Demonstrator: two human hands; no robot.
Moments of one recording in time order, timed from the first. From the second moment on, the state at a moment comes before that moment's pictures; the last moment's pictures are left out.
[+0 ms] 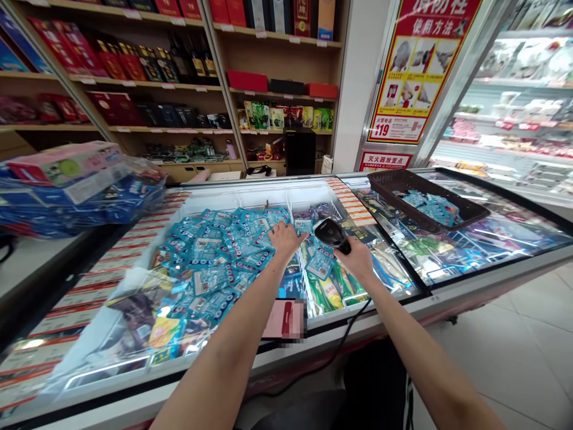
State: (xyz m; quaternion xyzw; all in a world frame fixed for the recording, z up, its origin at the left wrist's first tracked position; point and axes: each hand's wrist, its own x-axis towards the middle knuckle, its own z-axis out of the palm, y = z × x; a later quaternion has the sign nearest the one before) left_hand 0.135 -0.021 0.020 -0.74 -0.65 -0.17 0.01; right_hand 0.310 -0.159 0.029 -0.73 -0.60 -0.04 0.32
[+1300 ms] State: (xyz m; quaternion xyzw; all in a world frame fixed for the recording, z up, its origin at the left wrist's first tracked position) left_hand 0.019 -0.040 0.050 -0.79 -0.50 -0.32 -0.16; right_hand 0.256 -0.176 0.047 -0.64 -0.72 -0.08 0.26
